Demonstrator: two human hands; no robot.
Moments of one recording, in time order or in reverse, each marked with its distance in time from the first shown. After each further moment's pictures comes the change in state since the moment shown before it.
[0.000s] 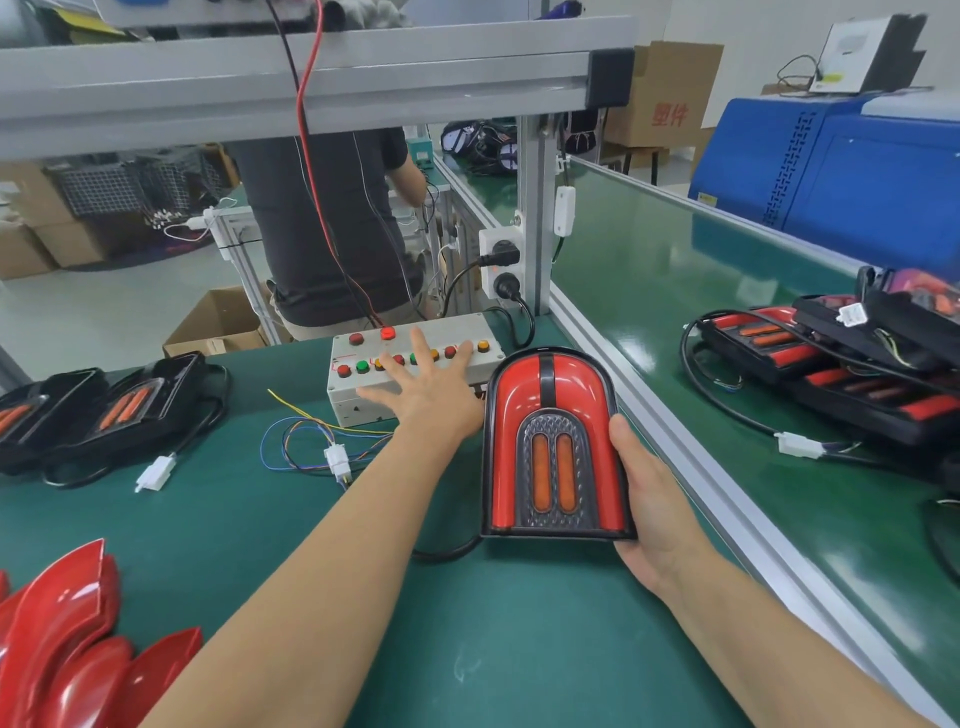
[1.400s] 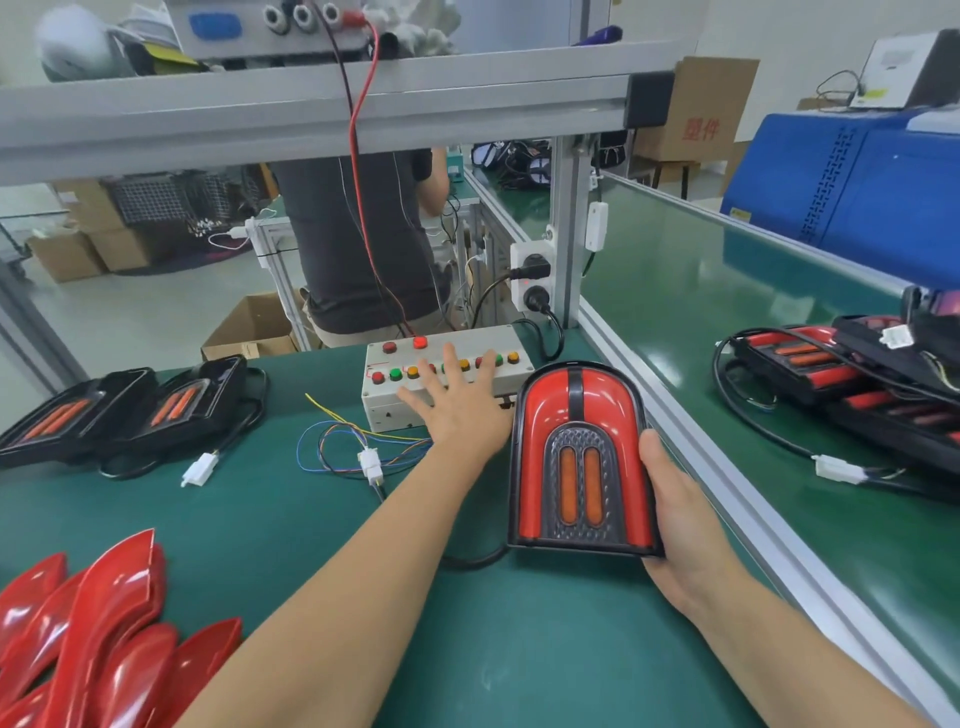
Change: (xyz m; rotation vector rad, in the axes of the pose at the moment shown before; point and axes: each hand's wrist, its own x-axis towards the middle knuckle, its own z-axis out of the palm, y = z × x) left_hand 0.007 -0.009 0.019 -0.071 0.110 0.032; right_hand -0.001 0.001 0.005 -0.038 0.014 -0.013
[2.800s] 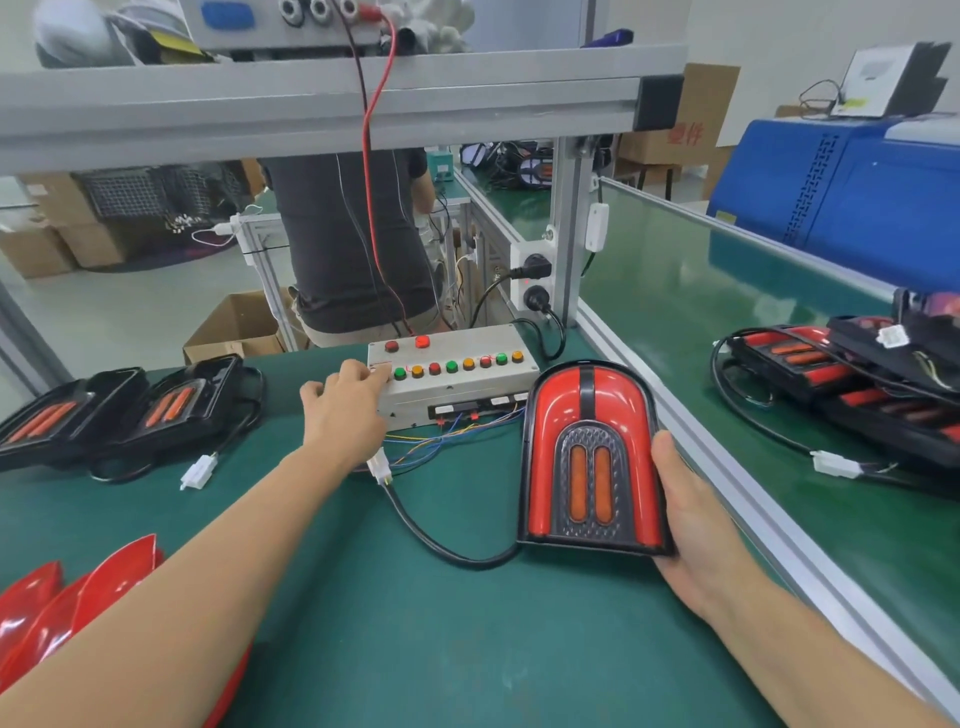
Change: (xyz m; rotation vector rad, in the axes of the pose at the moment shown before) left_hand 0.005 -0.124 -0.038 0.124 0.147 0.092; right_hand -0.004 0.000 0.004 -0.046 0.004 -0.017
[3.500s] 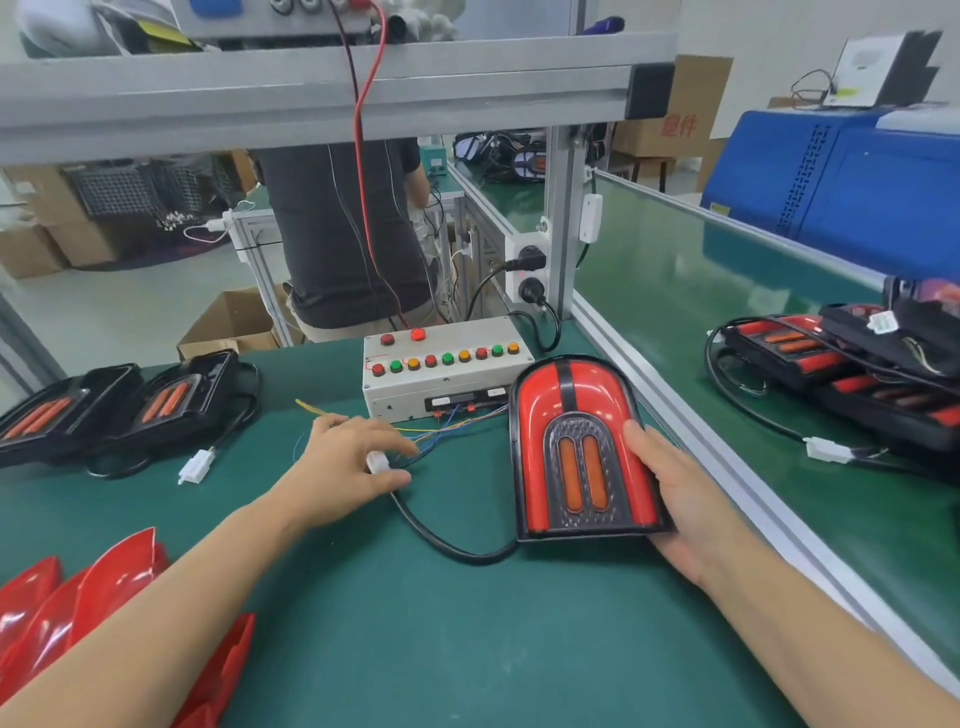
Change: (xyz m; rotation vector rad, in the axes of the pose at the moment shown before) left_hand -0.055 -0.017 -0.006 -0.359 -0.122 0.401; right_hand 0.003 -0.011 0.001 0.015 -0.027 0.084
